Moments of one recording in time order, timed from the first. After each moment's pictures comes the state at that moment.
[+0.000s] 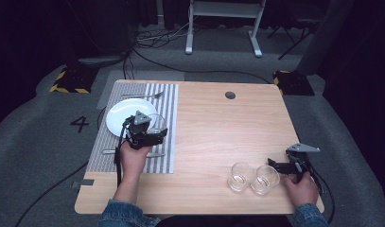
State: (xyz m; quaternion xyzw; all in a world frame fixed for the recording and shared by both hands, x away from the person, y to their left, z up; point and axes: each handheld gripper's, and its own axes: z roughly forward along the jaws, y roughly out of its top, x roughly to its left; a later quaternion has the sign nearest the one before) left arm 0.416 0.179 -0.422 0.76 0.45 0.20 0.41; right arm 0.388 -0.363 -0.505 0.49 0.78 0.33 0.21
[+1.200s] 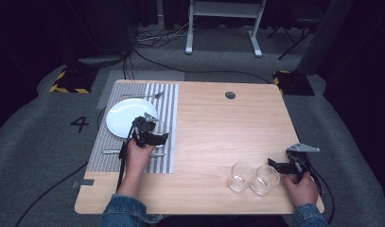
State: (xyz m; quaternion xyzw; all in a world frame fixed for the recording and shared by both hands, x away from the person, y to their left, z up) left arm 0.446 0.172 -0.457 0.80 0.47 0.17 0.33; right arm 0.388 -0.363 -0.505 0.49 0.78 0.33 0.21
